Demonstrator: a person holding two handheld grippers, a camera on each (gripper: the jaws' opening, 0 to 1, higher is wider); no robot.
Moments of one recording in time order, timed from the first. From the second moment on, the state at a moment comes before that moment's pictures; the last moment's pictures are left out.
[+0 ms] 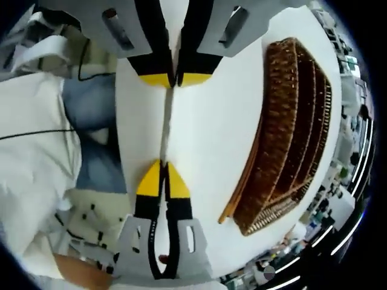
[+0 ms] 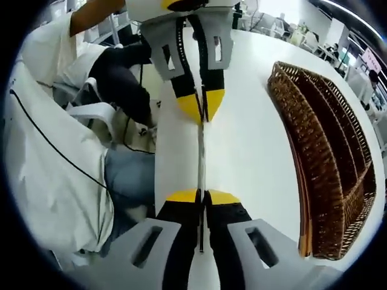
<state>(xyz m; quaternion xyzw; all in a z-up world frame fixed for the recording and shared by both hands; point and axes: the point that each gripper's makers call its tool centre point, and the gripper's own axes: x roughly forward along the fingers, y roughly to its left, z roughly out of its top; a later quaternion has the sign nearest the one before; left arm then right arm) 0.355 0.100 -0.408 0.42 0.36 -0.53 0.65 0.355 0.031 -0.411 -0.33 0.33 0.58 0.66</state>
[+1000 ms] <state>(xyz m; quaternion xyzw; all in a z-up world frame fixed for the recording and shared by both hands) 0.401 0.086 -0.327 0.43 0.30 -0.49 0.70 0.401 0.013 -0.333 -0.40 0.26 0.55 0.69</state>
